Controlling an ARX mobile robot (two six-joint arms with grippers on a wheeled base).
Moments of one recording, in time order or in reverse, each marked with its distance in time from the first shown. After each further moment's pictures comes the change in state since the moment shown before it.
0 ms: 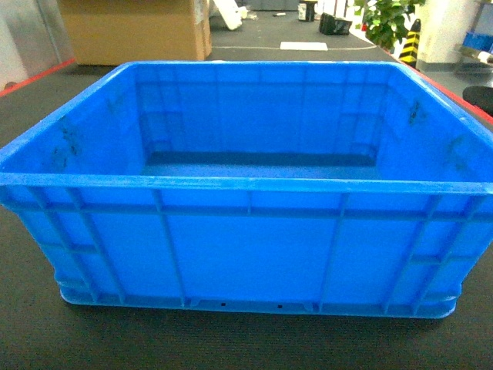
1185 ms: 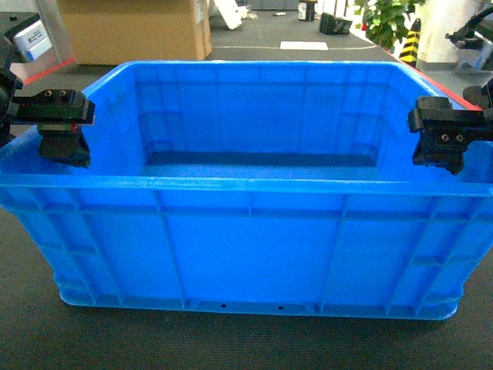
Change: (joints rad) left arm -0.124 0.521 0.383 -0.515 -0.042 -0.018; right arm 0.088 0.676 0.443 -0.291 0.100 0.178
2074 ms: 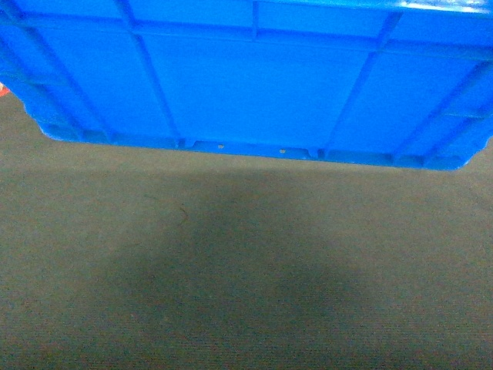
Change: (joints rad) left arm -0.069 -0.366 -0.130 0.407 -0.092 -0.037; right arm 0.066 -0.348 -0.050 0.167 0.174 0.011
